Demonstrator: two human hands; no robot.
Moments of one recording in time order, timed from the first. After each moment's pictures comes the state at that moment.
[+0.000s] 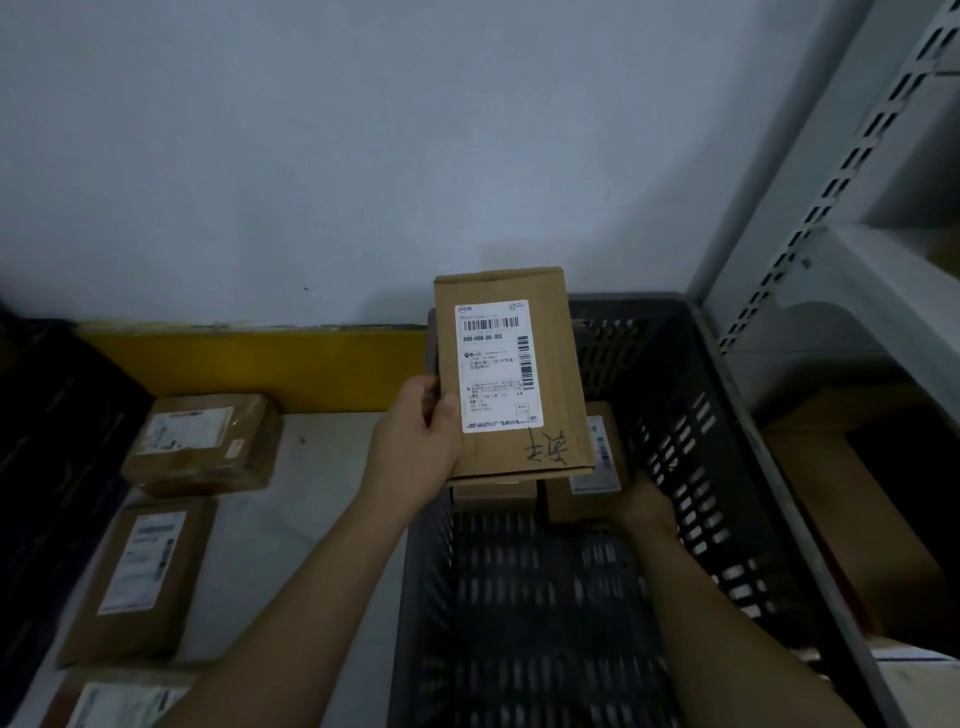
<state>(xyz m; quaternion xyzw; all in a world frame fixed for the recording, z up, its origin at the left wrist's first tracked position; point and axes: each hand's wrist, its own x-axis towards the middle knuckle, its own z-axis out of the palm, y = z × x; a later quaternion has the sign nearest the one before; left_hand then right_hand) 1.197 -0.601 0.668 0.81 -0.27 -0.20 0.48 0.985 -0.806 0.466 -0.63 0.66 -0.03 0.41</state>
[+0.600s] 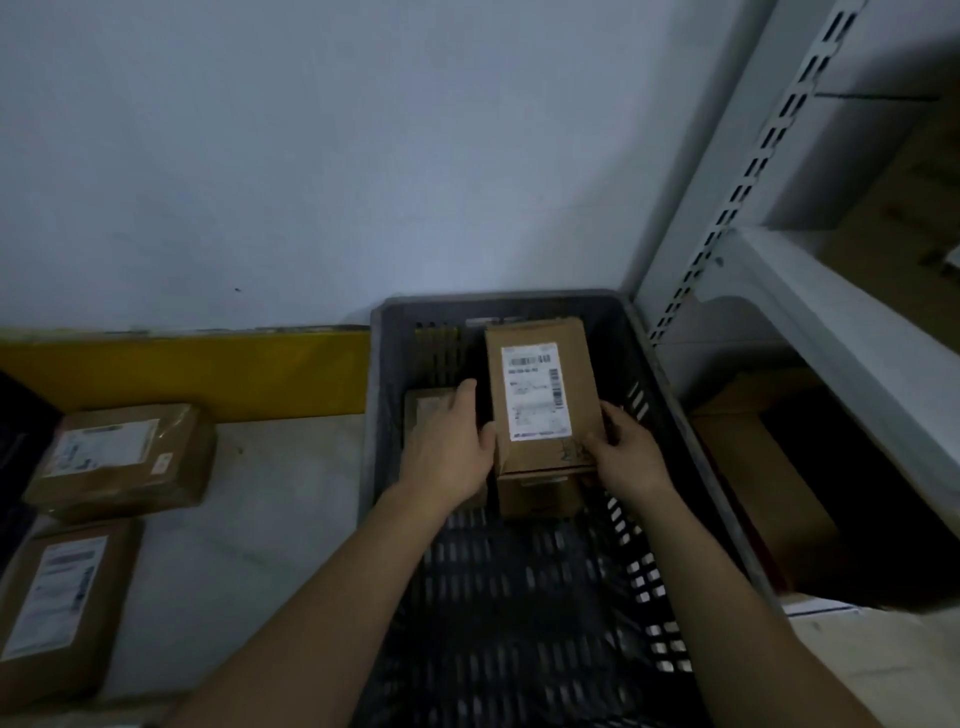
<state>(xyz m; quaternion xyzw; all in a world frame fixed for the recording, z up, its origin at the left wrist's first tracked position) 1.157 -0.660 0.638 0.82 -0.49 -0.17 0.23 0.957 -0.802 0.587 -0.69 0.53 -0.20 0.45</state>
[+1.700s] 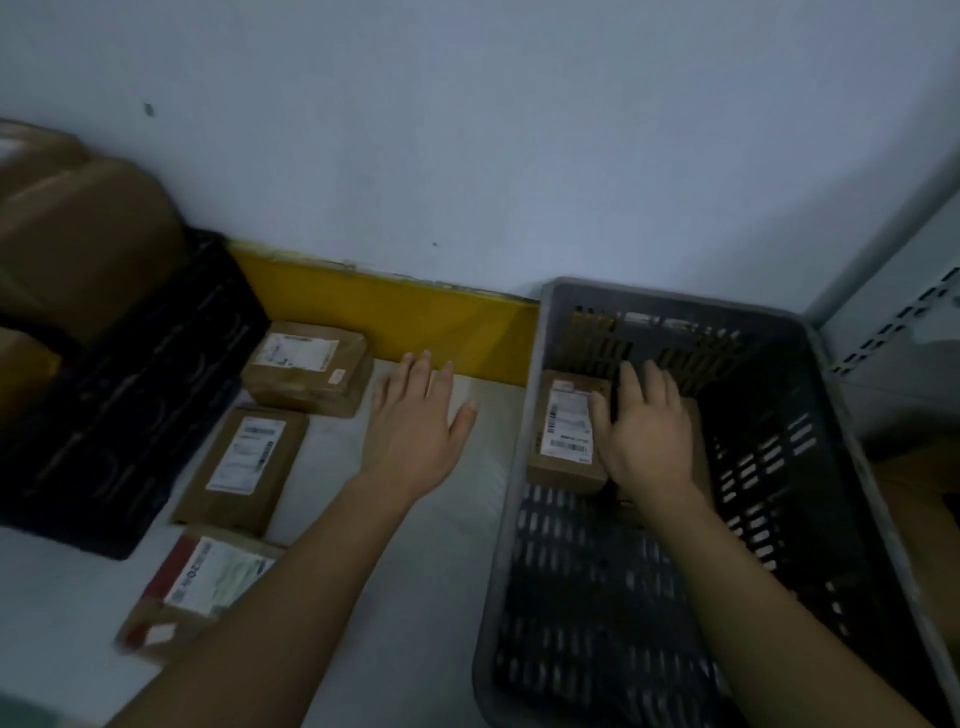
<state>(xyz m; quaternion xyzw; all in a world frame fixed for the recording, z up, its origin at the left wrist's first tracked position) 1.244 -0.500 0.629 0.91 -0.38 -0.02 0.13 1.077 -0.729 0.591 -0.90 0.40 -0.16 0.09</state>
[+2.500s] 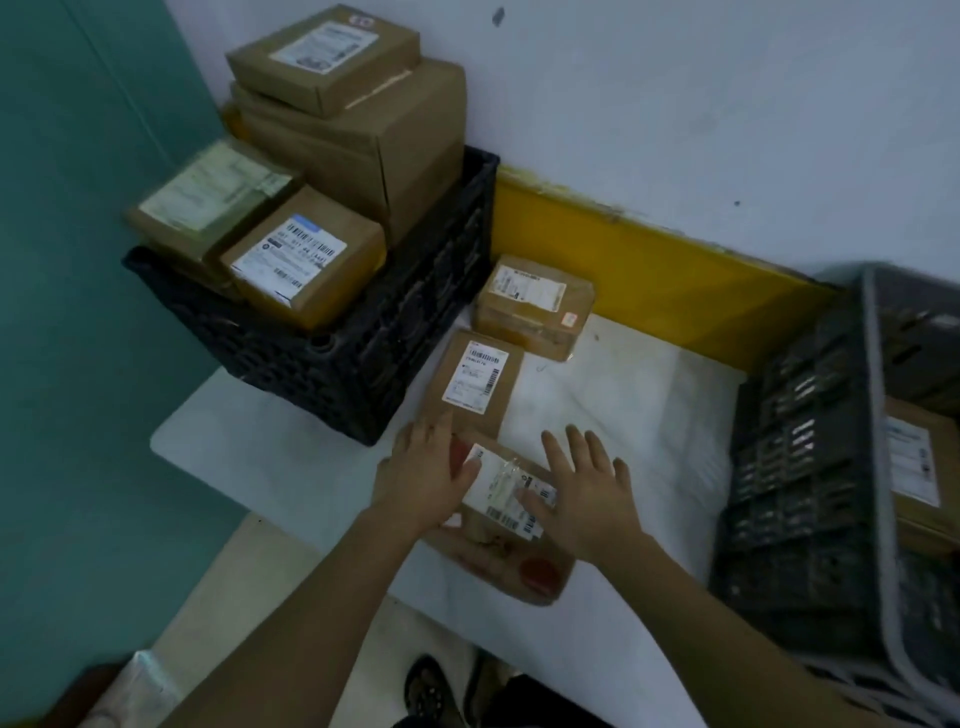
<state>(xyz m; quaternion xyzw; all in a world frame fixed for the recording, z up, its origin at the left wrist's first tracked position) 1.324 -0.165 0.536 0.94 -0.22 -0.21 0.17 1.203 -0.370 0.534 -0.97 0.18 0.17 0.08</state>
